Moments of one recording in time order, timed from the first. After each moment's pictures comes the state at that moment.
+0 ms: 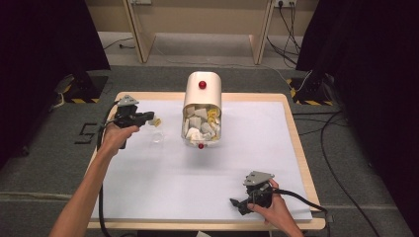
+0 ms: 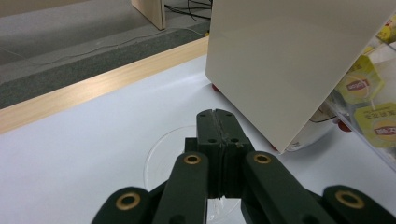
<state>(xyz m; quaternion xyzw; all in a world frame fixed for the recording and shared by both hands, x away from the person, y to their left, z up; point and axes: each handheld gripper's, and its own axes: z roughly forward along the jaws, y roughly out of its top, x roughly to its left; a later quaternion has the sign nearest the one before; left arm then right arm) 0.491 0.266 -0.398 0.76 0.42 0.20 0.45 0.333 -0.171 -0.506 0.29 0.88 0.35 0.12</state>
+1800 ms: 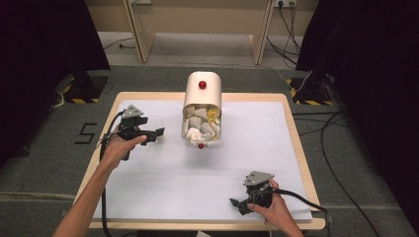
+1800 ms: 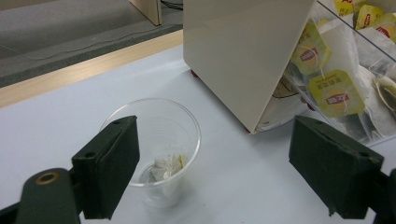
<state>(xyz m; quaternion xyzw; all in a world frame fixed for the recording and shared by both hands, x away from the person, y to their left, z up) 0.456 0.249 -0.406 0.77 0.42 0.20 0.44 0.333 -0.171 -0.506 0.29 0.88 0.35 0.12</state>
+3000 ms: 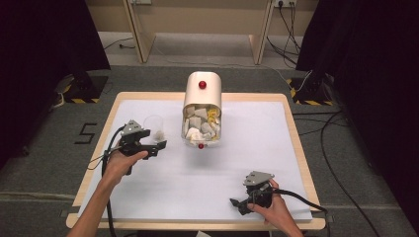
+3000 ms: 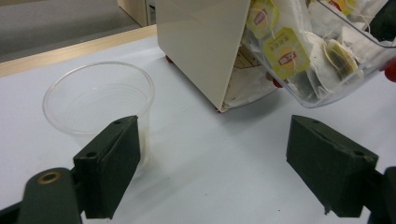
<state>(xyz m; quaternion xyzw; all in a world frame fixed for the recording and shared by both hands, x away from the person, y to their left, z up) 0.419 0.241 -0.429 0.76 0.41 0.19 0.47 0.333 -0.171 -0.506 0.29 0.88 0.35 0.12</state>
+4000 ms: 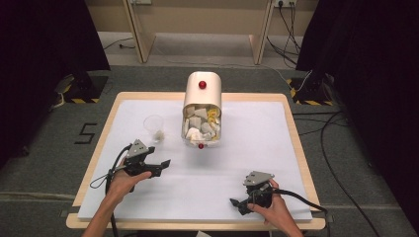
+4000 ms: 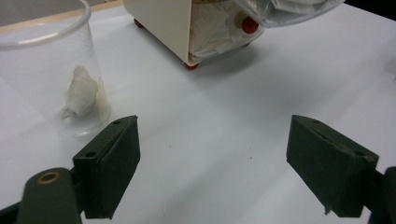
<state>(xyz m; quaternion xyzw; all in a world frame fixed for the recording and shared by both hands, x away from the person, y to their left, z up) 0.382 0.232 -0.471 0.78 0.39 0.18 0.46 0.333 -0.171 -0.506 0.29 0.88 0.35 0.12</state>
